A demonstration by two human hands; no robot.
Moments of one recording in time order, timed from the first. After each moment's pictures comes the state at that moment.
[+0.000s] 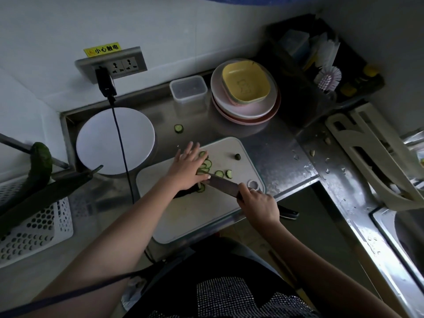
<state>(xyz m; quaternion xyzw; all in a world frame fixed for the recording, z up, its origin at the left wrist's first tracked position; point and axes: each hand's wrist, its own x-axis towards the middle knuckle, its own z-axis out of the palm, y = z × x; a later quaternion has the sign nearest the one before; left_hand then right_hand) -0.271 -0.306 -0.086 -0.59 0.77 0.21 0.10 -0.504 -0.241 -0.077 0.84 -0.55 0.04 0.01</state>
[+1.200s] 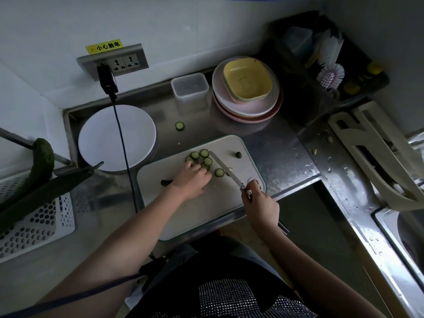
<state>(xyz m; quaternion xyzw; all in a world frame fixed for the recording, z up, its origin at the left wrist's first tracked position) -0.294 -0.279 -0.085 -0.50 0.85 0.06 0.16 -0.505 -0.231 -0.078 0.69 -0.70 0.03 -0.18</state>
